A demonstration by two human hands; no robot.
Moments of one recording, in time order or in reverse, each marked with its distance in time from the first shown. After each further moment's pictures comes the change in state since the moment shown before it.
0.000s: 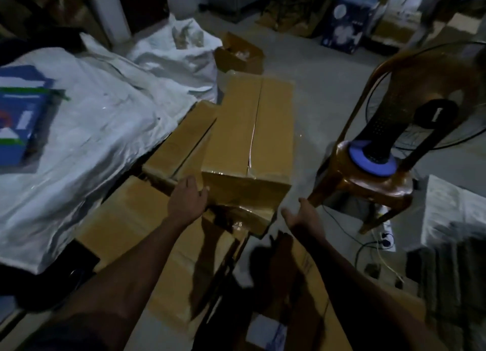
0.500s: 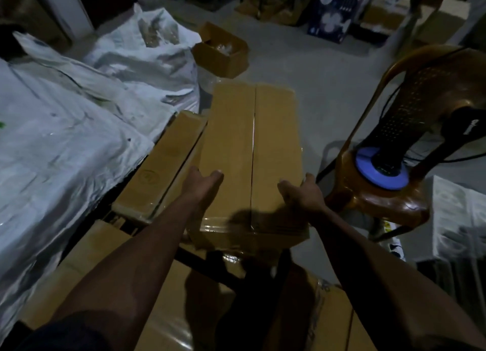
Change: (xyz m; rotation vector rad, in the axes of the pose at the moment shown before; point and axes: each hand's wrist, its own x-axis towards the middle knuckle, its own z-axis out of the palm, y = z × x) left_hand 0.232 0.050 0.020 -0.623 -0.158 -0.265; right_hand 0.208 -0.088 -0.011 0.273 0.015 0.059
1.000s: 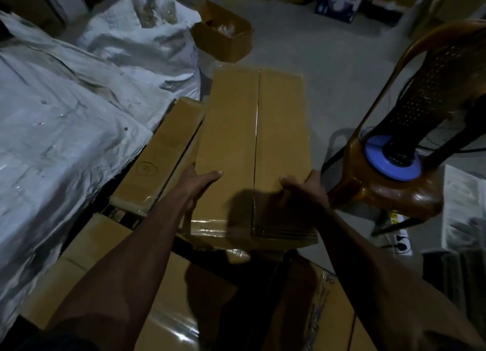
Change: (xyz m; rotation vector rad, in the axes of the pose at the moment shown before) left_hand 0.031 -0.025 -0.003 -0.305 -0.168 -0.073; right_hand 0.034 0.021 0.020 0.101 -0.042 0.113
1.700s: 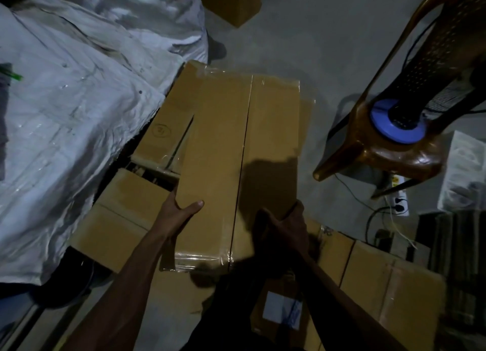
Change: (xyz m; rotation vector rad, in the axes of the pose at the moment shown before) left_hand -0.168 -0.108 -0.066 0.204 0.095 -0.074; right_hand -0.183 0.085 0.061 -0.052 0.013 0.129
